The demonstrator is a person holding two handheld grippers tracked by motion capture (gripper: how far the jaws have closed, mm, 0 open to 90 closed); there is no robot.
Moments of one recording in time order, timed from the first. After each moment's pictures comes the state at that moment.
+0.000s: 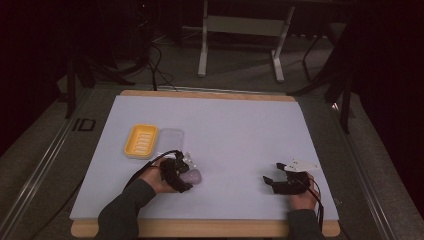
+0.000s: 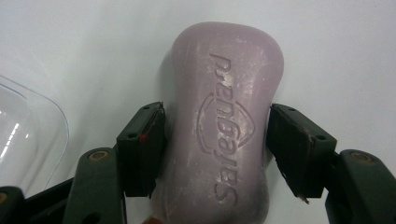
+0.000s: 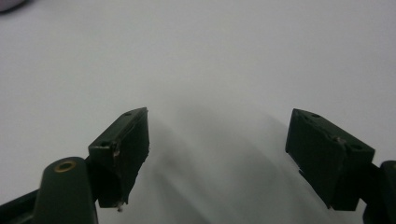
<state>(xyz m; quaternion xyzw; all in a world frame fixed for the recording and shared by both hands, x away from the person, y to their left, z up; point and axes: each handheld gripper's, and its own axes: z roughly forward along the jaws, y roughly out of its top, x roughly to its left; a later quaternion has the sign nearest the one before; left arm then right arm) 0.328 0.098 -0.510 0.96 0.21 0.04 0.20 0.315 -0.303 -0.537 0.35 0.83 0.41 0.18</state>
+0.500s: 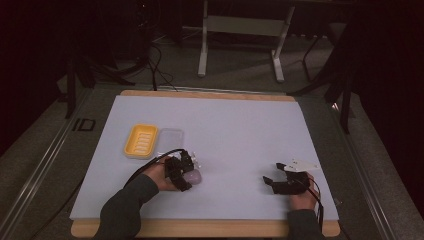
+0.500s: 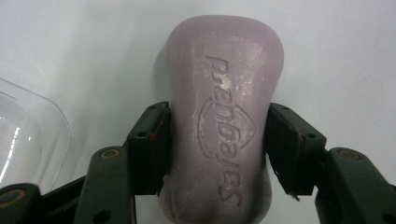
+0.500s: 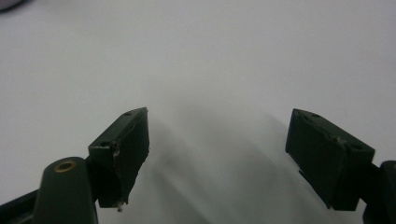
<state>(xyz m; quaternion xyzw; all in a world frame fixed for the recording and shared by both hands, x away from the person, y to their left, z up) 0.334 0.082 -0.503 0.97 0.20 0.03 0.13 0.315 -0.303 -0.537 0.35 0.83 0.41 0.18</state>
